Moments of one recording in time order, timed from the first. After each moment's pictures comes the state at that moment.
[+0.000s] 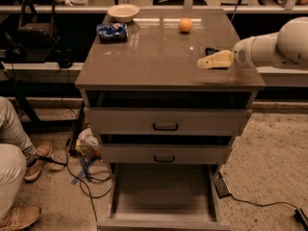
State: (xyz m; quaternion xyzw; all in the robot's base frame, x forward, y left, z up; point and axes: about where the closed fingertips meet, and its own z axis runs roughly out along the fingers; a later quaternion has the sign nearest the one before) arm 0.722 -0.228 0.856 -0.21 0.85 0.14 0.46
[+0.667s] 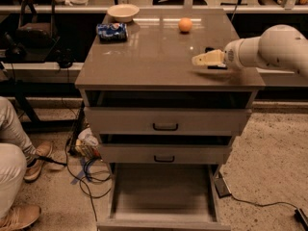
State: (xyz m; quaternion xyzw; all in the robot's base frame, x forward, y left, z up) arm 0.763 -0.224 0.833 -0.16 0.86 0.13 0.47
